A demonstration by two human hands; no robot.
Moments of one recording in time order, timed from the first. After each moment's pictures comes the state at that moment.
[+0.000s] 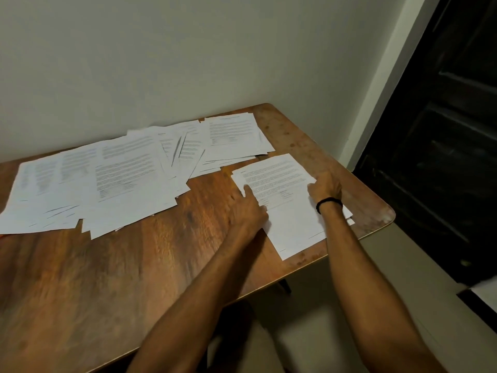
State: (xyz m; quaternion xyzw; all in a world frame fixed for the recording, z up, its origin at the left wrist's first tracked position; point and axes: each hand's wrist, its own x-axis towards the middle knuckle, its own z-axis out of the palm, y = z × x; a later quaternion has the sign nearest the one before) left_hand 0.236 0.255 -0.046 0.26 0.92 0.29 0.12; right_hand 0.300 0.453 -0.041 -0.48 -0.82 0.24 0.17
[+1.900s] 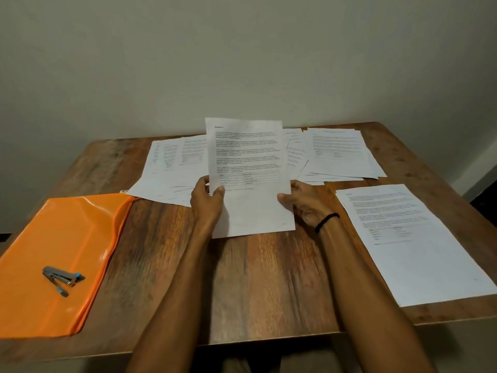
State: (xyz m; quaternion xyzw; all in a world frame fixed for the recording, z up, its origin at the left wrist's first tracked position) left_hand 0.085 -0.016 -0.022 -0.02 0.80 0.59 -0.07; right_hand 0.125 0.218 -0.034 -0.19 -0.64 0.74 0.01
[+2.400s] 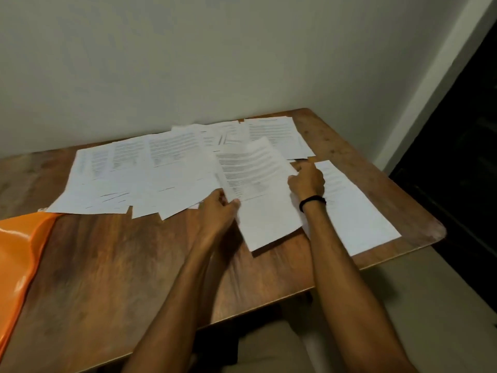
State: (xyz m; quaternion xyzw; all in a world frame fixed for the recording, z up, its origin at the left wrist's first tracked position) left_hand 0.177 0.104 -0.026 0.11 0.79 0.60 0.10; right_hand 0.213 0.318 0.002 -0.40 -0.83 0.34 0.20
